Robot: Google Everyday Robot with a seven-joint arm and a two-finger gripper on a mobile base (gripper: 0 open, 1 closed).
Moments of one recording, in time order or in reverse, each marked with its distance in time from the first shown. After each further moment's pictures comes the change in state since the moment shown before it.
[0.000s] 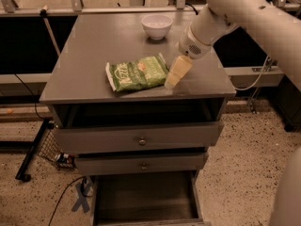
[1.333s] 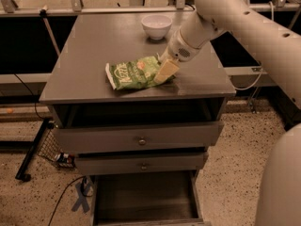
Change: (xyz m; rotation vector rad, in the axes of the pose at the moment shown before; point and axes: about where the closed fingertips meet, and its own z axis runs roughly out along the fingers) arm -0.022 0.005 0.032 -0.056 -0.055 -0.025
